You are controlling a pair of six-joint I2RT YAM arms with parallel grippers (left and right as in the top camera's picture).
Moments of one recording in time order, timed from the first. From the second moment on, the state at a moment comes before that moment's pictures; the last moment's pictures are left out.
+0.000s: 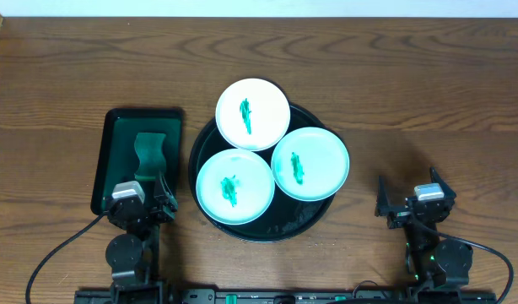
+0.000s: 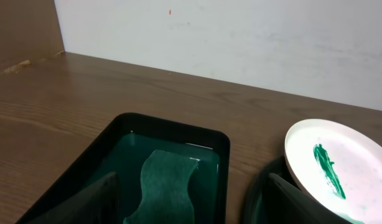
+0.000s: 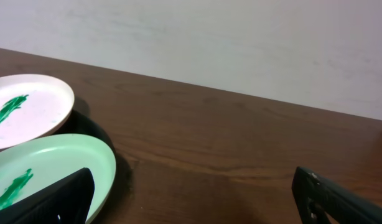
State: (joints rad) left arm 0.11 0.03 0.02 -0.11 -0.03 -0.14; right arm 0.01 0.02 0.01 -0.06 -0.10 -0.13
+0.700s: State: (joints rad) left arm 0.11 0.13 0.11 -0.27 -0.03 -0.20; right arm 0.01 0.04 0.03 0.00 -0.23 -0.09
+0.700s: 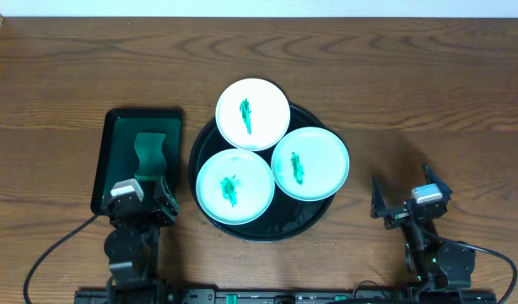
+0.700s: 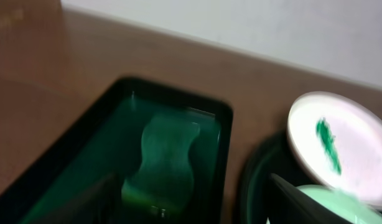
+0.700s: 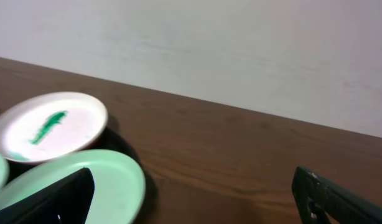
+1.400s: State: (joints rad) left arm 0.11 1.07 1.15 -1.02 -0.03 -0.20; right arm 0.03 1.15 1.04 -0.54 -0.69 -0.08
